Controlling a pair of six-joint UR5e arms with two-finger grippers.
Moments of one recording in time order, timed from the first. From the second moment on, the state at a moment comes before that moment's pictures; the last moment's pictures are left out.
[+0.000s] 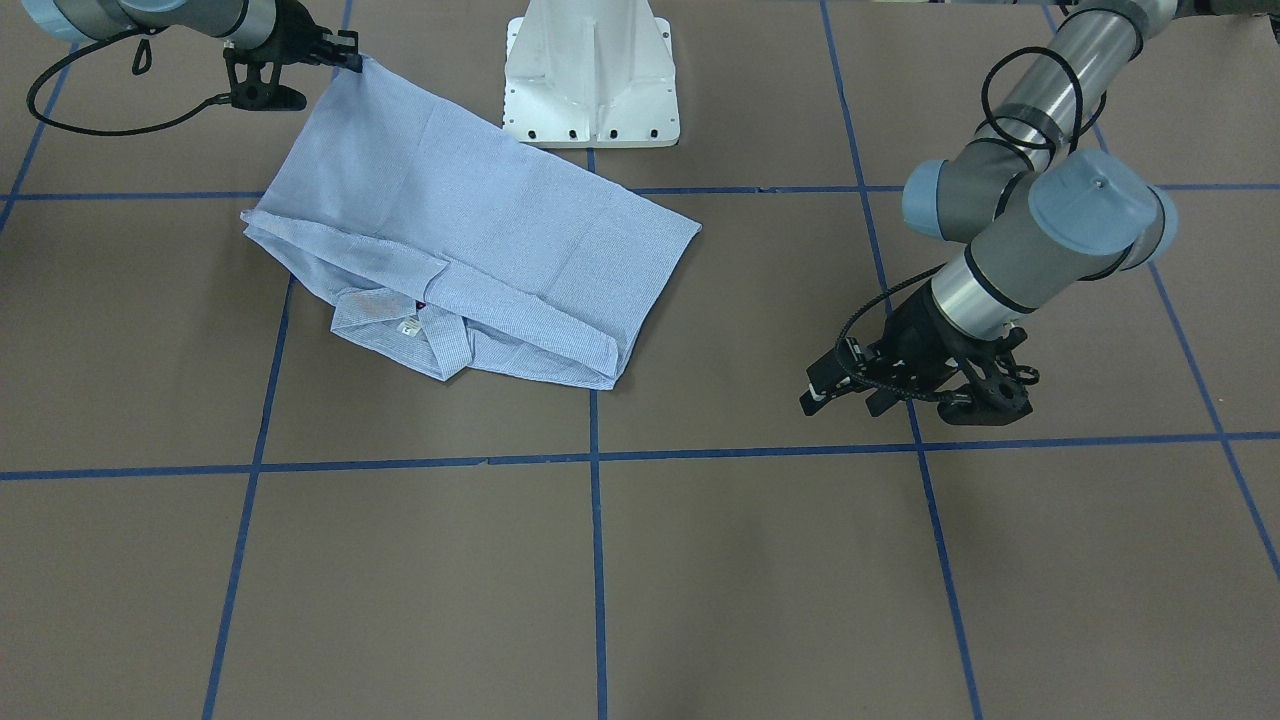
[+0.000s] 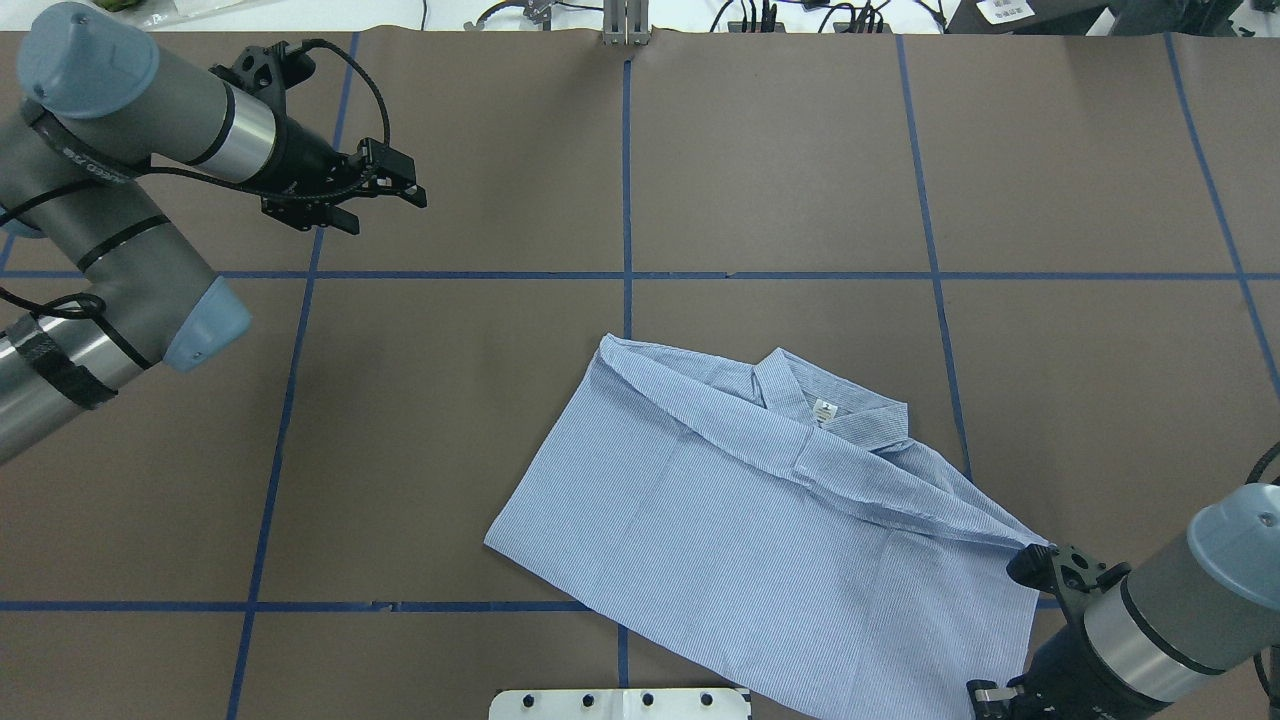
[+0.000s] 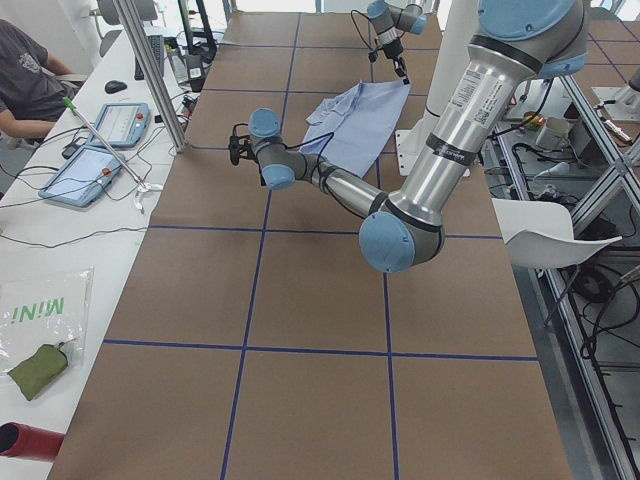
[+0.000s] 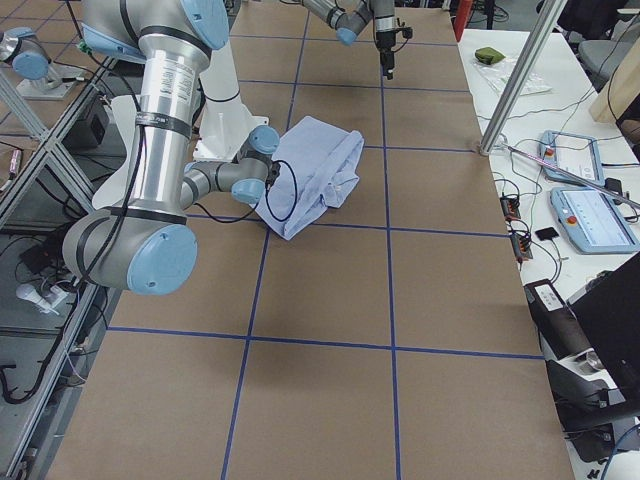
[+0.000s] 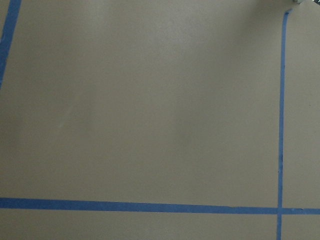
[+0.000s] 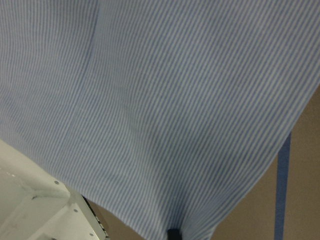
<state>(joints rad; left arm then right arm) -0.91 -2.07 -1.48 -2.30 -2.22 -1.31 0.28 -1.84 2.14 -0.82 2.32 1.70</state>
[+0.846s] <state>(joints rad) -0.66 -1.93 -1.75 -2.30 -2.15 -1.64 0.65 -1.74 2.13 -0.80 2.32 1.55</state>
